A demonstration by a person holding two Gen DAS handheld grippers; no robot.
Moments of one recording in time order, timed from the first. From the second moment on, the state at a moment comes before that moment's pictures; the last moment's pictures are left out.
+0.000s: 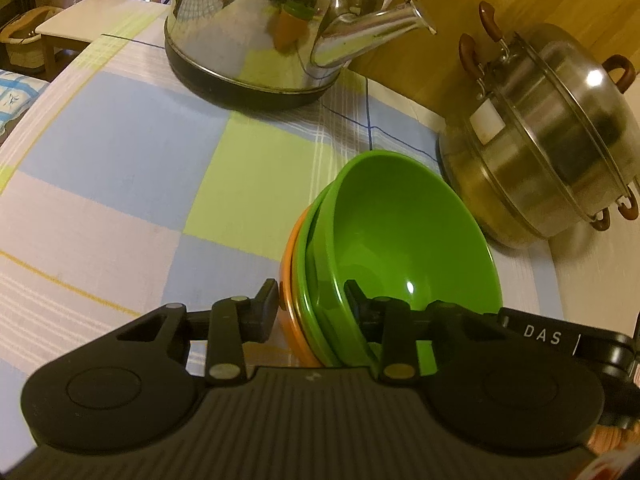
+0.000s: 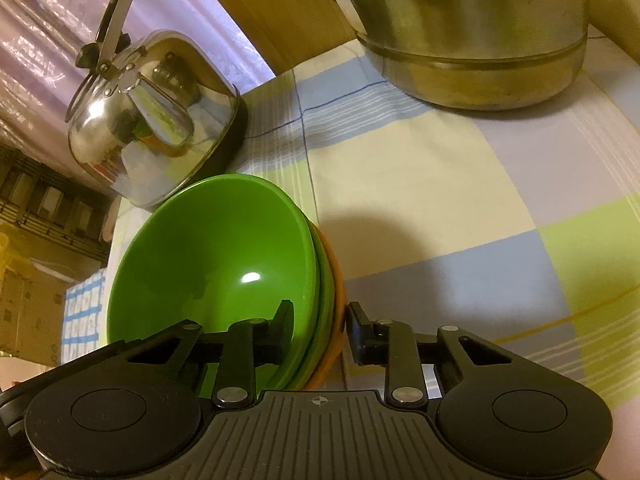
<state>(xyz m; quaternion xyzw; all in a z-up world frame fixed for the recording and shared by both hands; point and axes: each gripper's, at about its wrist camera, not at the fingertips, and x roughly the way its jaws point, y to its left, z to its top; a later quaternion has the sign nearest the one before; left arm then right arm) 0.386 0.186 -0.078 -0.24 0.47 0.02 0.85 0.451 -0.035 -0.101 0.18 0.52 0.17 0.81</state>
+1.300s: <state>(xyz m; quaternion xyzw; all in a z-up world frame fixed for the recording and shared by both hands) 0.289 -0.041 0.019 -0.16 0.46 -0.13 0.86 0.280 -0.253 -0.005 0.25 0.47 0.04 0.85</state>
